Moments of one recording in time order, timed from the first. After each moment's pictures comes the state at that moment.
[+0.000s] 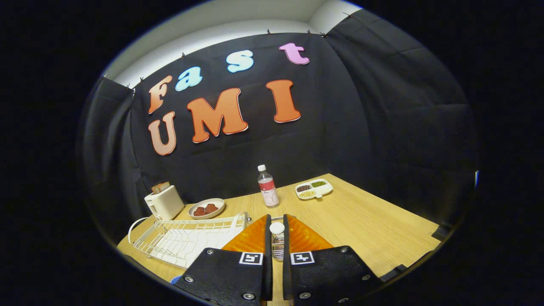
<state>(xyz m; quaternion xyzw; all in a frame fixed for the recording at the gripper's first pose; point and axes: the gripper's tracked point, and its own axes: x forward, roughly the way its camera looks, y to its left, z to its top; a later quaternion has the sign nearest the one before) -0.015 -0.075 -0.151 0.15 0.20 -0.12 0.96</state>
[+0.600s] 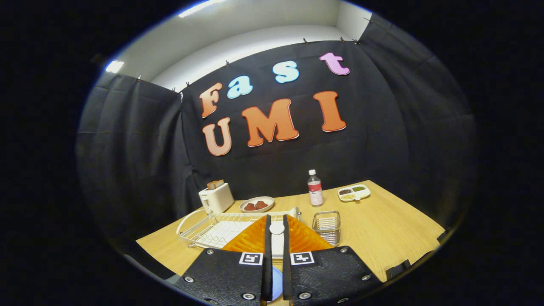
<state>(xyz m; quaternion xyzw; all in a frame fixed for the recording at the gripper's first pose) -0.081 0.016 -0.093 0.16 0.17 0.05 0.97</state>
